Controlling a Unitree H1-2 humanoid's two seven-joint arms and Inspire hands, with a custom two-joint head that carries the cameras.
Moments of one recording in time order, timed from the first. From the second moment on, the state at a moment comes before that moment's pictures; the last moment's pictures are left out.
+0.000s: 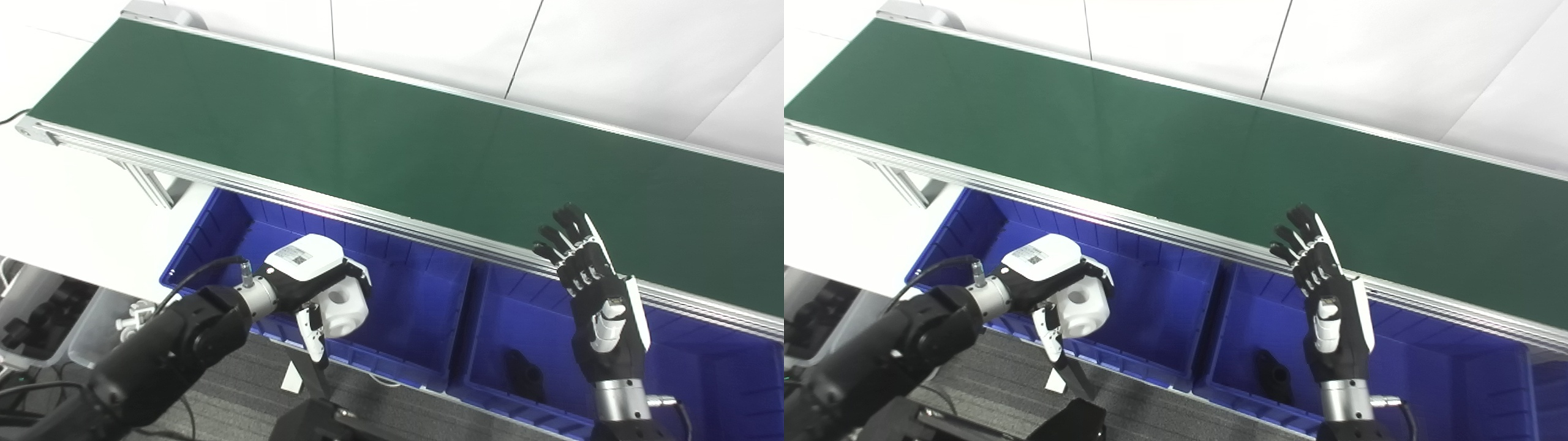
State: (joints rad) left arm 0.19 0.44 -0.31 -0.11 0.87 -0.10 -0.13; right arm 0.14 -0.07 0.20 -0.23 0.10 -0.08 0.23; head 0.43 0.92
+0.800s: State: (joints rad) left arm 0.05 0.33 -0.31 0.10 0.97 -0.06 0.08; right arm 0.16 -0.08 0.21 -0.26 0.10 -0.05 0.23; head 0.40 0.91
